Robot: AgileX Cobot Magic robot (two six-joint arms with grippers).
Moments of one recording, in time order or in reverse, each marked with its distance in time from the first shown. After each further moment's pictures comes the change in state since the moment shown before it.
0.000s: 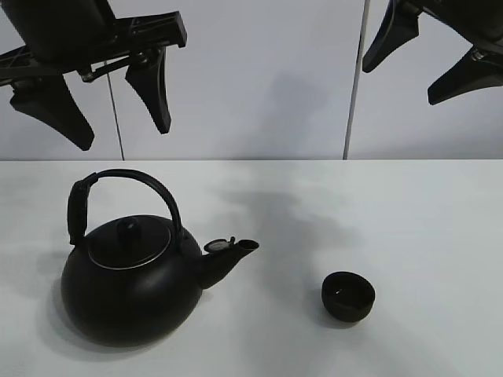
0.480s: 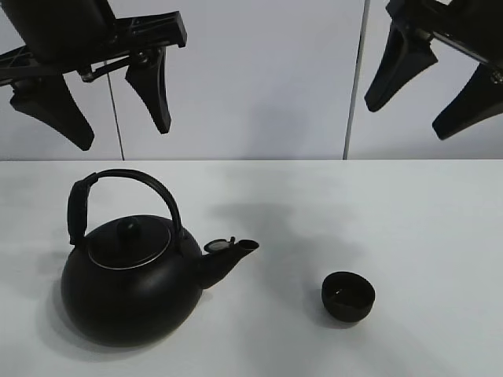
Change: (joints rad) left arm 0.000 0.000 0.000 0.000 0.000 0.000; right arm 0.000 0.000 0.000 -0.001 0.230 -0.101
